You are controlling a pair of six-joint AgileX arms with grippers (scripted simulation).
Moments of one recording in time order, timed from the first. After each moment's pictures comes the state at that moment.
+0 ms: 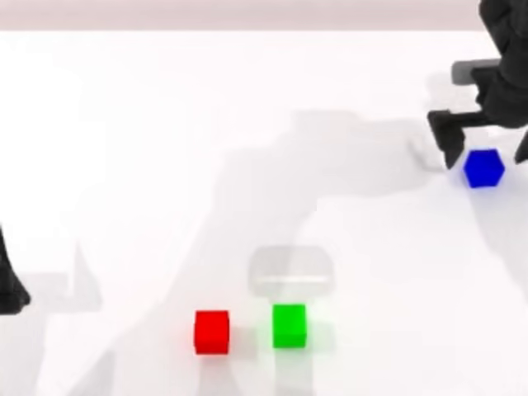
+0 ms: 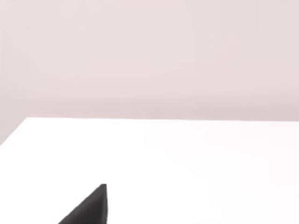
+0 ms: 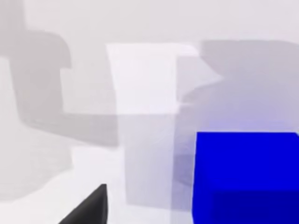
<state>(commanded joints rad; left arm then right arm) 0.02 0.00 0.00 0.00 0.00 0.00 0.10 2.39 1.95 -1.12 0.01 0.01</state>
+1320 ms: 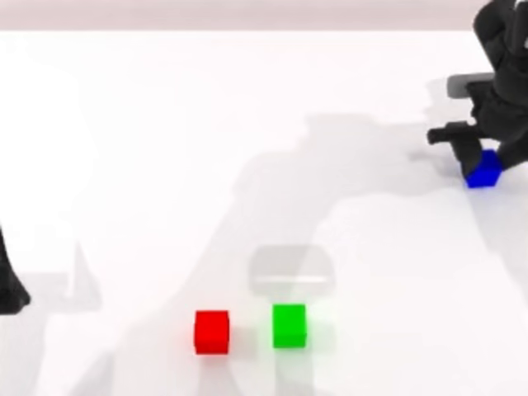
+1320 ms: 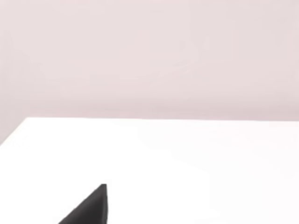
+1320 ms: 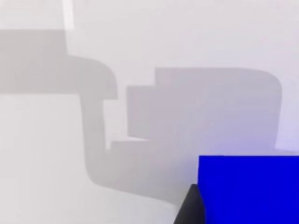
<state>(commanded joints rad) 0.02 0.00 0.00 0.00 0.00 0.00 0.10 2.41 1.88 -1.04 0.01 0.01</state>
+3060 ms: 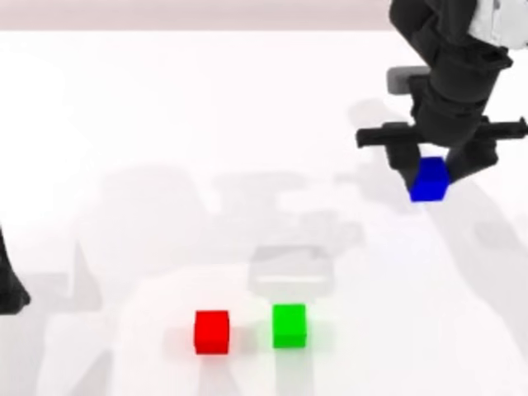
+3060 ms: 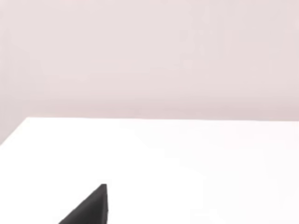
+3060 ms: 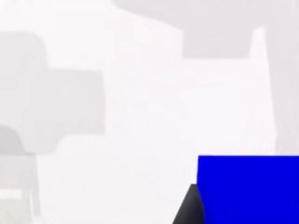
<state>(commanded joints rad) 0.02 0.00 0.00 0.00 0.00 0.00 0.39 2.09 1.73 -1.21 0.00 0.34</state>
